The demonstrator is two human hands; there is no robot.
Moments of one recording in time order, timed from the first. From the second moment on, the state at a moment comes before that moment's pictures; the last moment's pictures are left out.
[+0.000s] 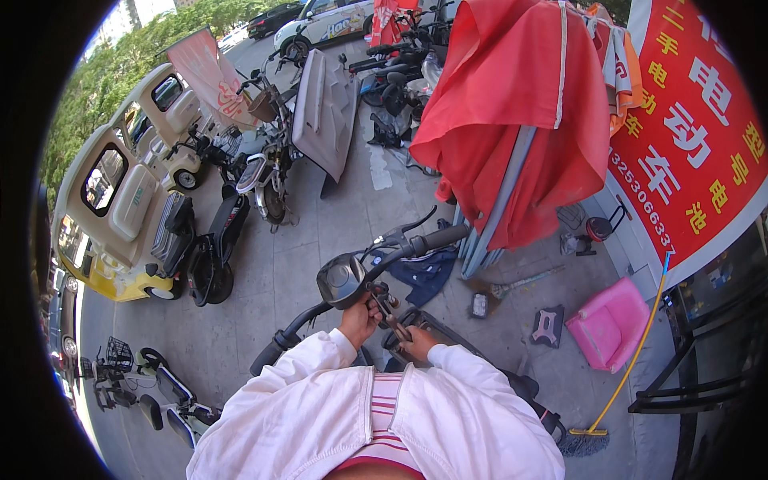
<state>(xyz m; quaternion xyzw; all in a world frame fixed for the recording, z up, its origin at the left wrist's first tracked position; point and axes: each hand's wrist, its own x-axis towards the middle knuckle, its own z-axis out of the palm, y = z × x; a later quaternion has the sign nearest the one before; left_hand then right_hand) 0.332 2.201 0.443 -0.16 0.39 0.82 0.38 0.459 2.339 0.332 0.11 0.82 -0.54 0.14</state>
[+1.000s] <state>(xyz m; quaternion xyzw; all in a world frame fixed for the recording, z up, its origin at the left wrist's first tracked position) 0.333 2.198 0.443 -0.17 0.40 0.82 0.37 0.463 2.333 0.333 0.18 0.84 -0.49 0.11</state>
